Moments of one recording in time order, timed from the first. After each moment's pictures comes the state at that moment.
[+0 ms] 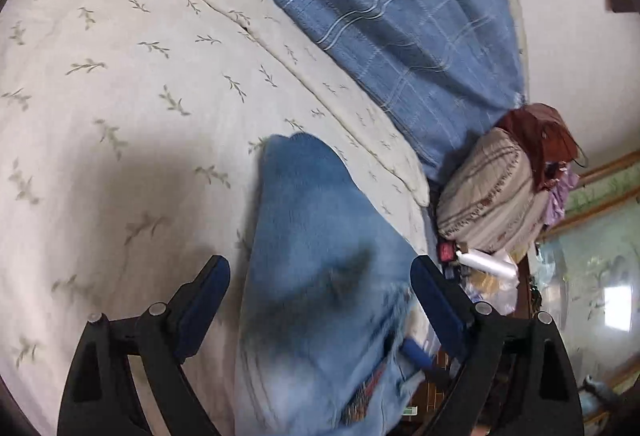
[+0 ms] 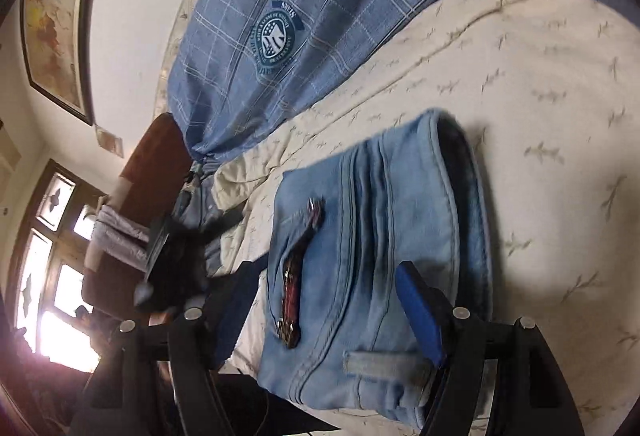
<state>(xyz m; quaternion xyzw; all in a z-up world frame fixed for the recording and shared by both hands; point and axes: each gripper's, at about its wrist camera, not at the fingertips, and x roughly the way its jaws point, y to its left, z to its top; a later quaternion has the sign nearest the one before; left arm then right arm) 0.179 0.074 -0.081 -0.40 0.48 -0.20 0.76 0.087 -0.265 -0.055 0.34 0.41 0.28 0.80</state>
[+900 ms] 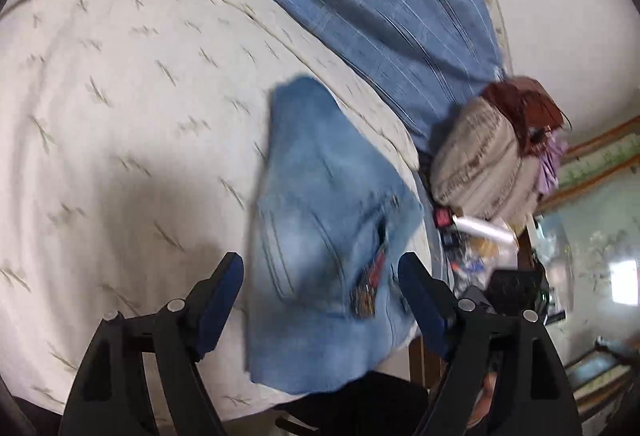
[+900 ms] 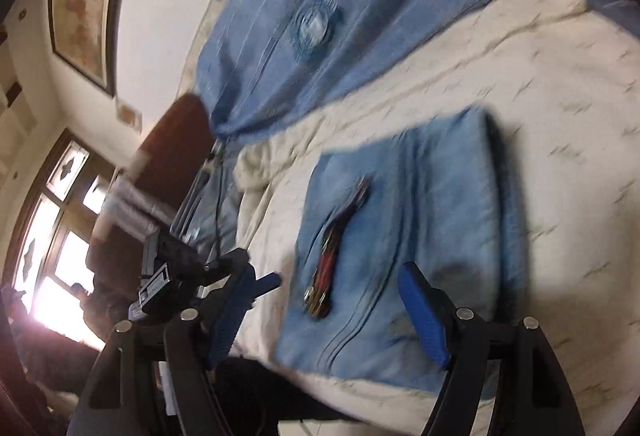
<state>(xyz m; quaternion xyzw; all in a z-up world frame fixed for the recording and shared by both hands) 0.077 0.075 -0.070 -0.37 0.47 -0.22 0.77 0.066 -0.244 -0.043 0.29 0.41 0.32 0.80</state>
